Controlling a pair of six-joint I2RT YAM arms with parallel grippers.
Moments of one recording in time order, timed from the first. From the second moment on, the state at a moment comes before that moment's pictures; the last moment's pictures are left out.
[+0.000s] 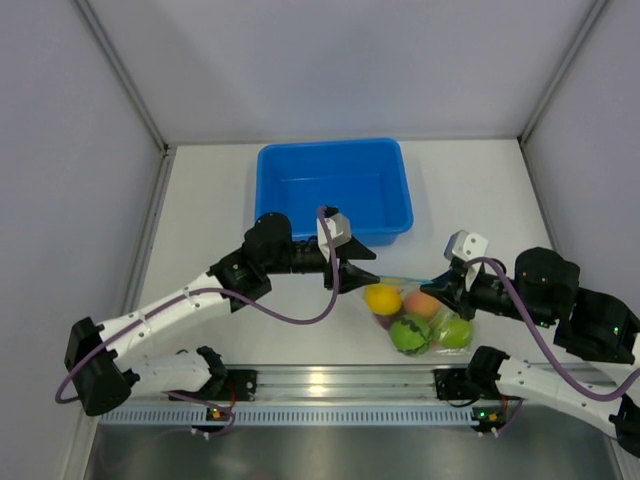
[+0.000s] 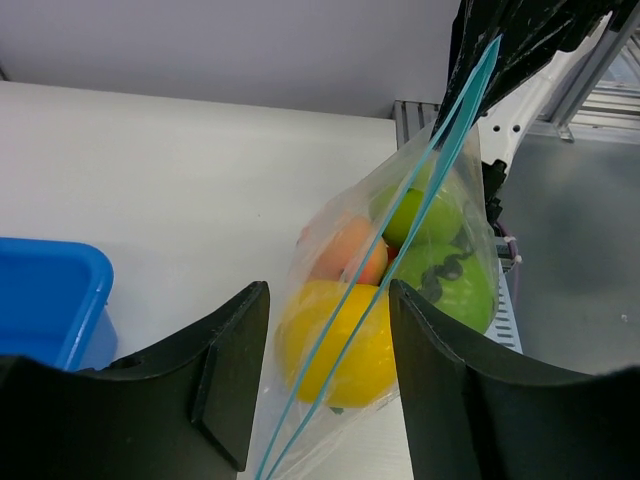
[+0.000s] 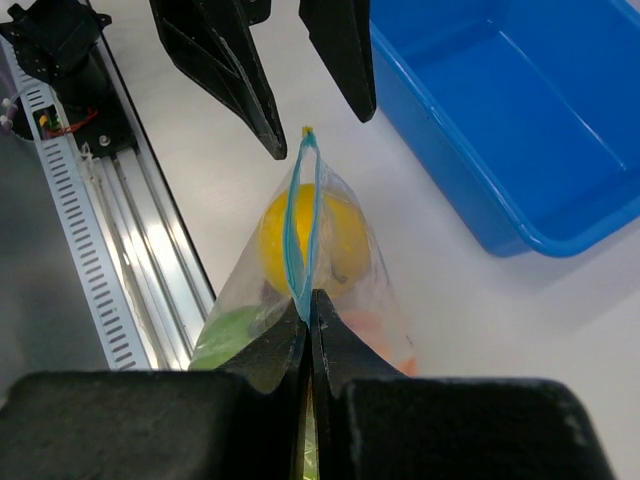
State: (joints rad) left arm -0.91 1.15 0.94 0.15 0.61 -0.04; right arm 0.96 0.60 1.15 -0.91 -0.09 -0.11
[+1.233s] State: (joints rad) left arm -0.91 1.20 0.94 0.16 0.68 -0.03; right arm 0.96 0.54 1.09 -0.83 -0.14 -0.11
